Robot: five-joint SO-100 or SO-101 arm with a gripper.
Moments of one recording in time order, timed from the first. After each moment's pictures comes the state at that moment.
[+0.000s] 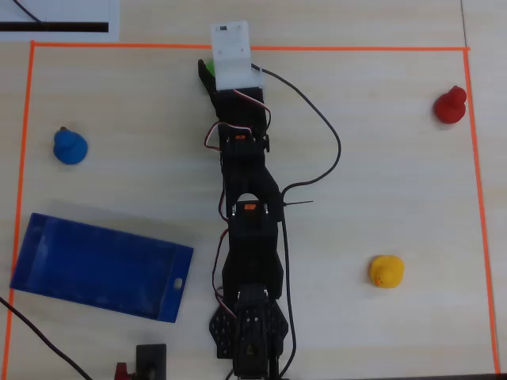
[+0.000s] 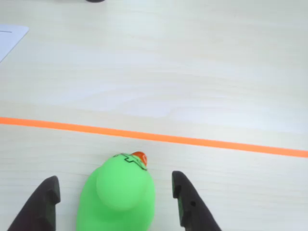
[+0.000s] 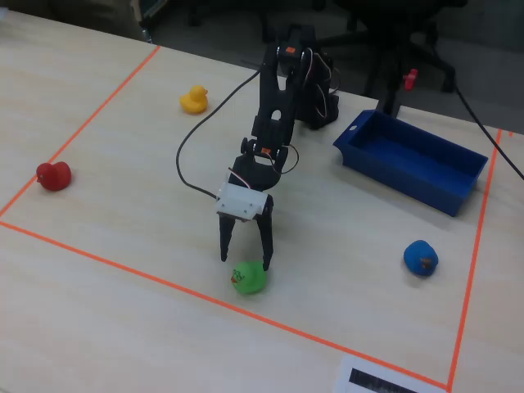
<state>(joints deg) 0.7 60.4 100.0 -22.6 -91.1</state>
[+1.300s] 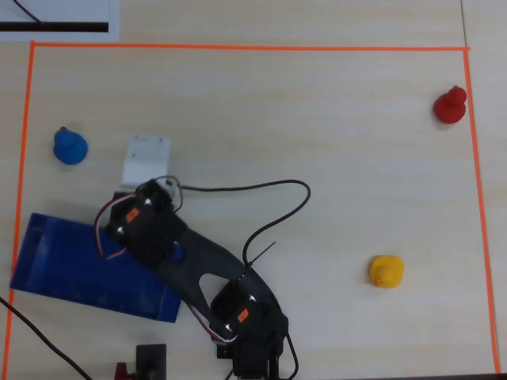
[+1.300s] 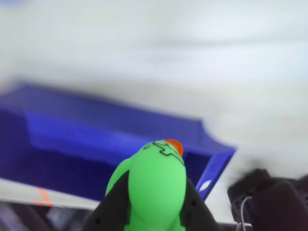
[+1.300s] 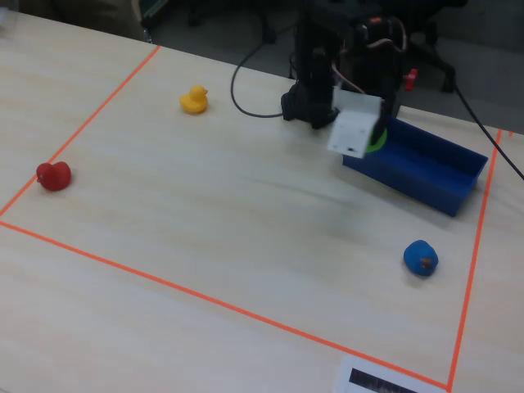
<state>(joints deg) -47.1 109.1 101.2 86.0 -36.4</state>
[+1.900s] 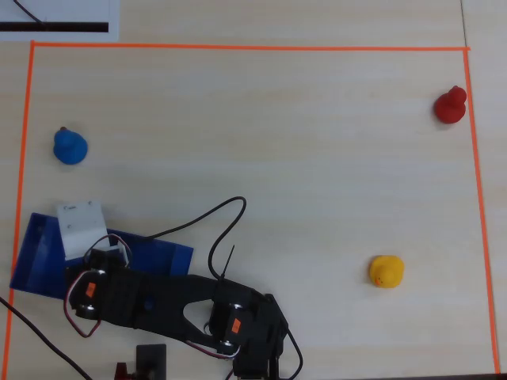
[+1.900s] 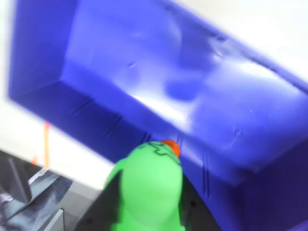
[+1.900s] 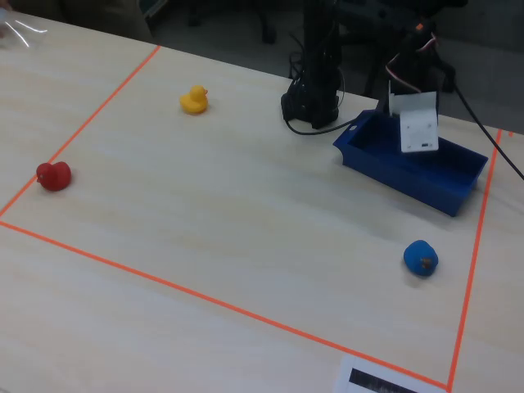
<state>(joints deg) -70.4 107.4 113.2 64.3 -27.4</state>
